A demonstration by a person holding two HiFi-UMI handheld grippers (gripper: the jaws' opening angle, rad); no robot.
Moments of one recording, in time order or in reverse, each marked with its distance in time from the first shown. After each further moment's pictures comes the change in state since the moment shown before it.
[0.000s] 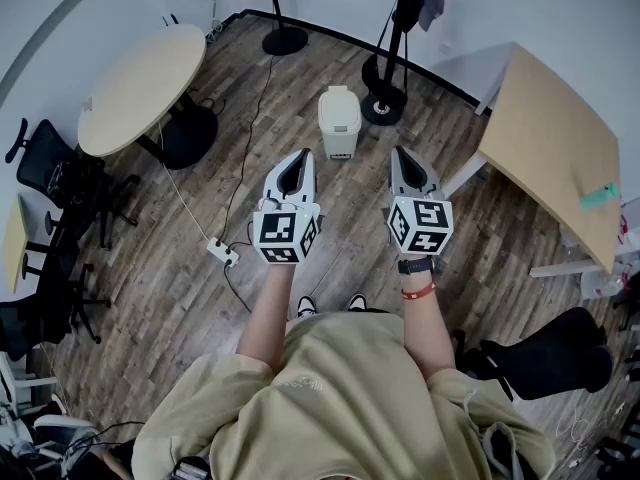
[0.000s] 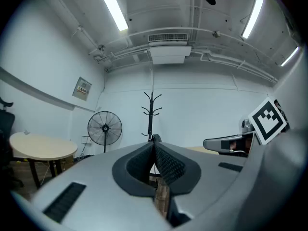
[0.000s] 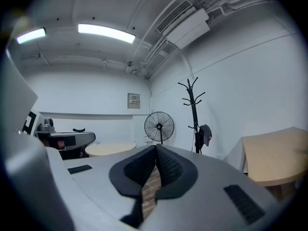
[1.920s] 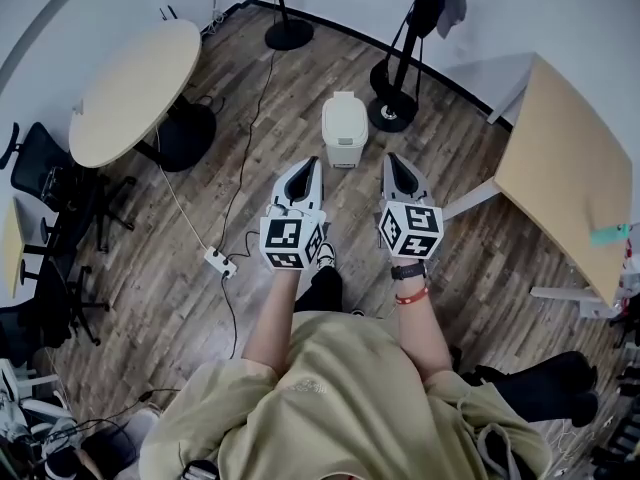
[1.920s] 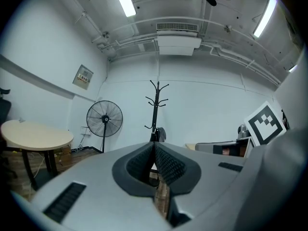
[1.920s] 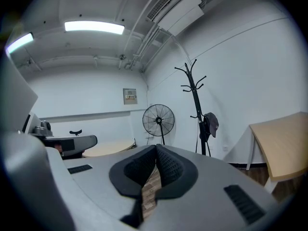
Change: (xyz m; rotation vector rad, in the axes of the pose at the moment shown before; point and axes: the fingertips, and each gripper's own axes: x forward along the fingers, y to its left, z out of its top) left arm 0.163 0.064 -0.060 -0.066 0.068 0.003; right arm 0.183 -0.049 -0.046 0.078 0.063 0.017
